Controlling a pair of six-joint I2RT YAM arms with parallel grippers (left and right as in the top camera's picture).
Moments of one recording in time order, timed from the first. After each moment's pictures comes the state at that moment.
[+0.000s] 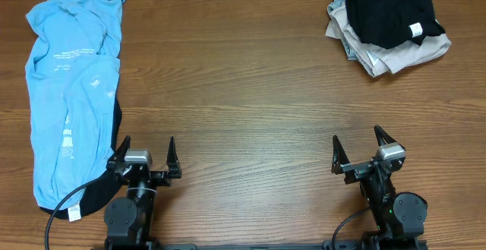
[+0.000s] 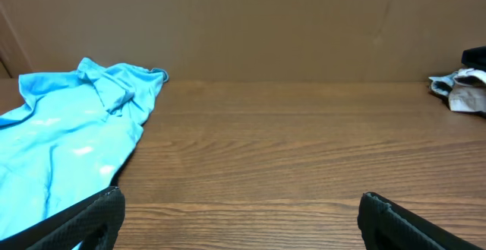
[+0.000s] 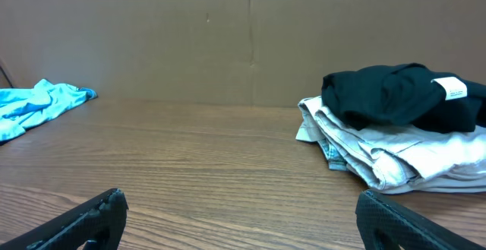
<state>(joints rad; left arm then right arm) -0.03 0.02 0.01 -0.08 0.01 -0.04 0.04 0.01 0.02 -0.01 -0.20 0.04</state>
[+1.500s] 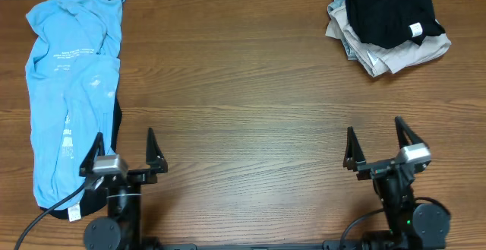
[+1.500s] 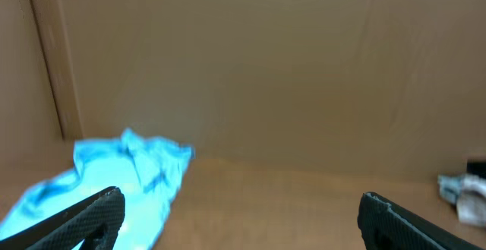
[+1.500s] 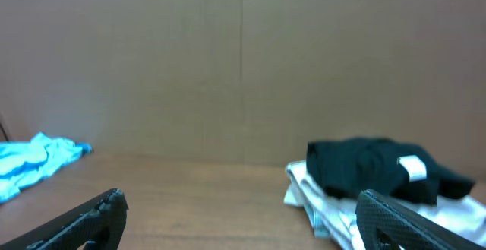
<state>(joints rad) -0.03 0.02 0.24 -0.09 -0.10 -0.10 0.04 0.10 0.25 -0.01 -0.17 0.05</state>
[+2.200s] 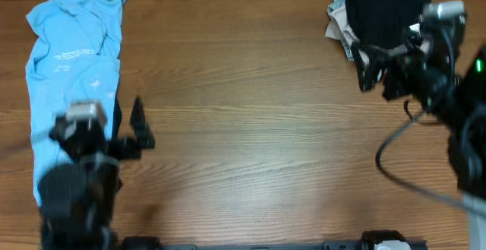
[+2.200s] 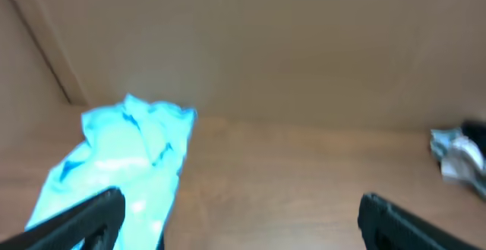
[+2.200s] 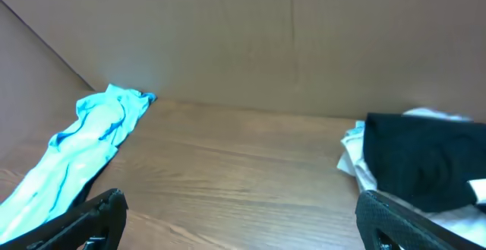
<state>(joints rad) -0.03 0.61 0.94 -0.53 -0.08 -0.10 0.04 1.14 1.60 -0.86 -0.36 0.06</state>
